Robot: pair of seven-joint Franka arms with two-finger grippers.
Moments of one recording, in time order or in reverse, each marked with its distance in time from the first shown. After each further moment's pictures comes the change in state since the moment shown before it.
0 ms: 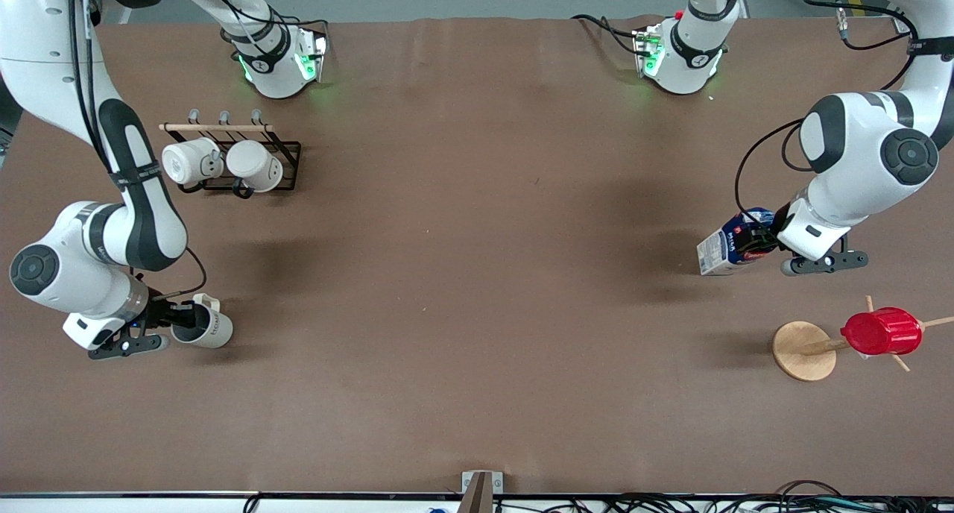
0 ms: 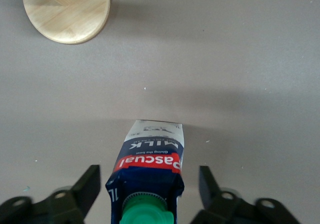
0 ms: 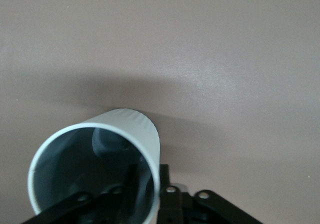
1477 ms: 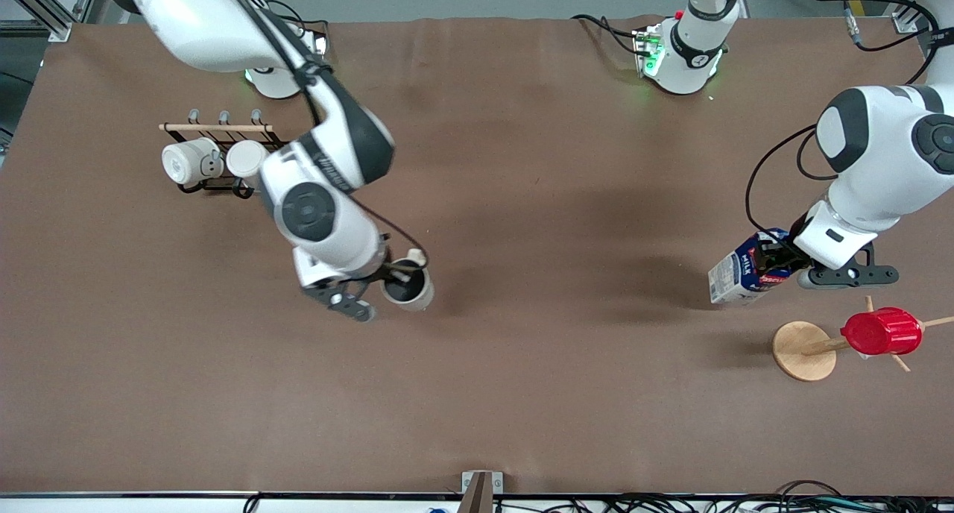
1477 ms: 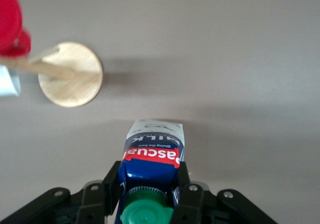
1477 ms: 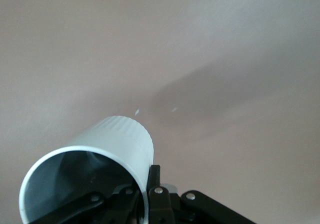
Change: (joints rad) left arm -0.047 0.036 -0.008 0.236 0.002 -0.075 0.060; right arm 0.467 0.023 0.291 0.335 -0.094 -0.372 1.375
